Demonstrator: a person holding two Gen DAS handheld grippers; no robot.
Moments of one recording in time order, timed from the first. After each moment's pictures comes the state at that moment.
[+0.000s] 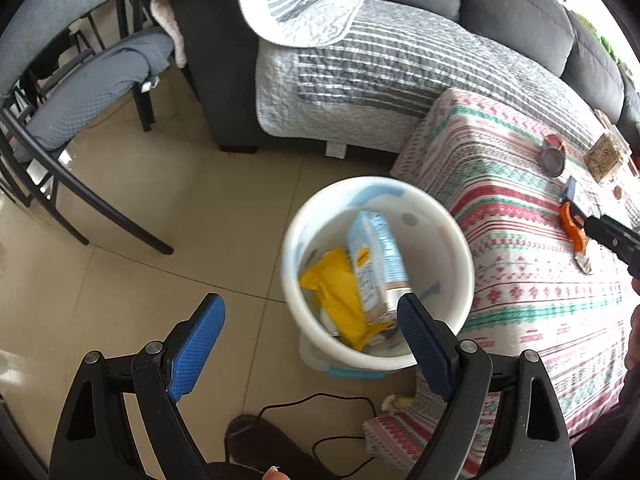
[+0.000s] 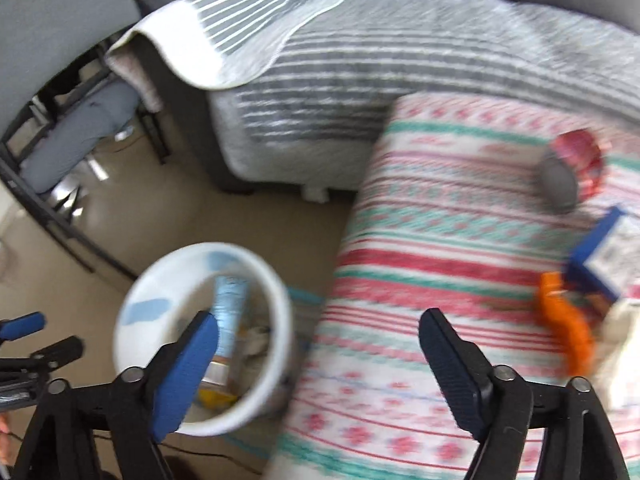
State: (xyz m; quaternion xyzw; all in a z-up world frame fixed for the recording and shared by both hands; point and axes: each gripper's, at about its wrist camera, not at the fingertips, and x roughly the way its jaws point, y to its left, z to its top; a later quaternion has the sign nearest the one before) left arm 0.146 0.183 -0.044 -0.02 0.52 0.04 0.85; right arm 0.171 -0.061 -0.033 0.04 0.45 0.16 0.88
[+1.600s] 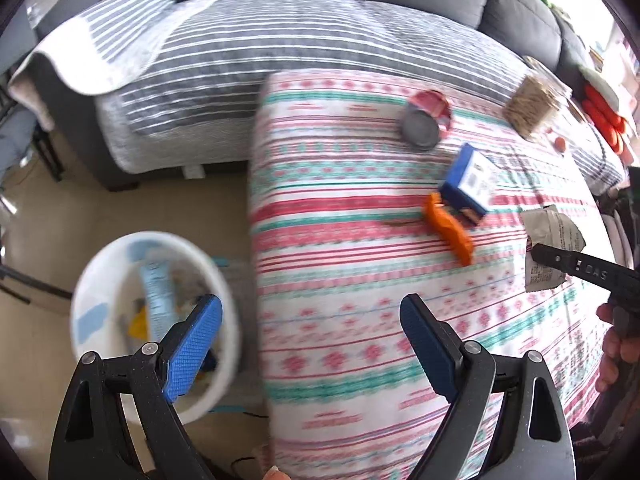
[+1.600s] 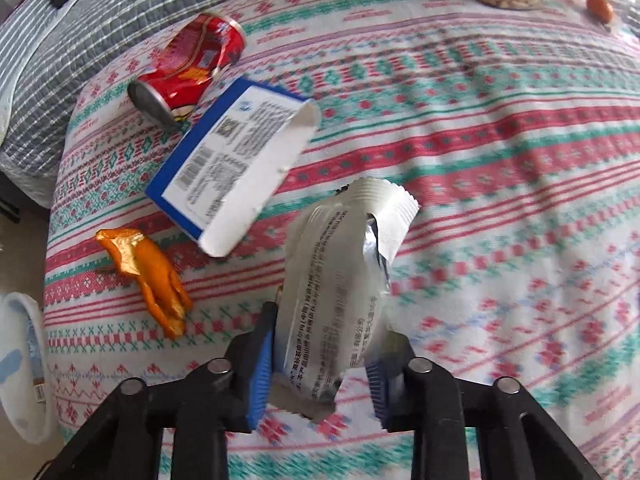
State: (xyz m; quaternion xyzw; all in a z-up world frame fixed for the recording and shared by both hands) left arm 0.204 -0.027 -0.053 0.02 0.53 -0.09 0.84; right arm 0.174 -0.273 -0.079 0.15 0.57 -0.05 0.81
